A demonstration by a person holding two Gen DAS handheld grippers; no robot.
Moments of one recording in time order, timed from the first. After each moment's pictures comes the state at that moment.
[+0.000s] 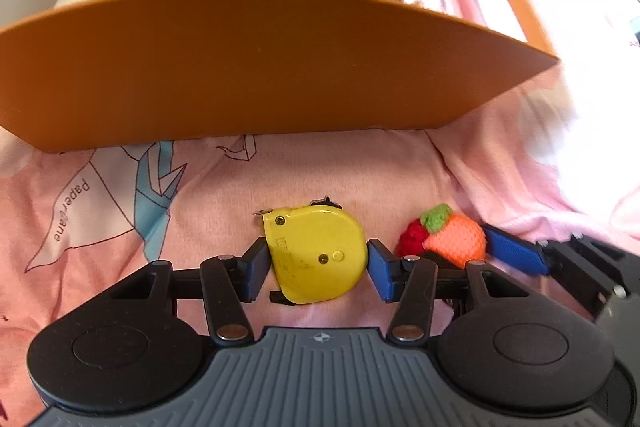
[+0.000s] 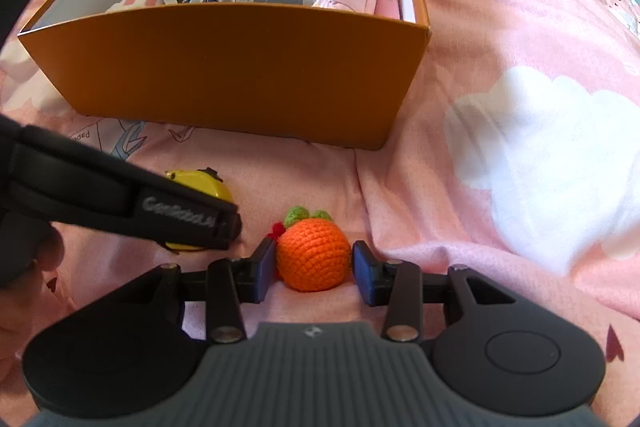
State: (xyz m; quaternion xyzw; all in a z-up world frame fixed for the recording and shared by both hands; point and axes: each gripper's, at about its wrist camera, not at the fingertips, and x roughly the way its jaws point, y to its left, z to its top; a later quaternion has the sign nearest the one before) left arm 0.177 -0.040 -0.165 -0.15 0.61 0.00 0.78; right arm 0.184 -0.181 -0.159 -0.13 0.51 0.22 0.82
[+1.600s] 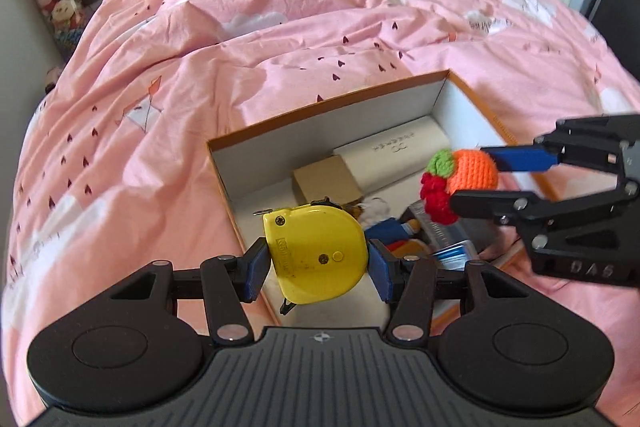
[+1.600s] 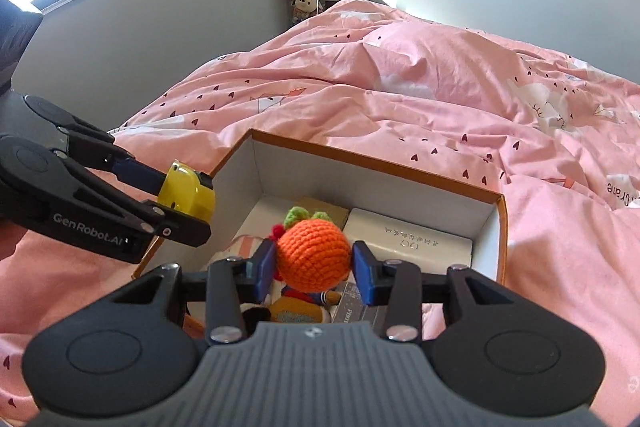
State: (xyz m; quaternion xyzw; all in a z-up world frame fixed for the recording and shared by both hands) left arm 0.239 0.081 -0.021 0.05 0.50 -0.05 0.86; right arm 0.262 -0.081 -0.021 -0.09 0.36 0.36 0.86
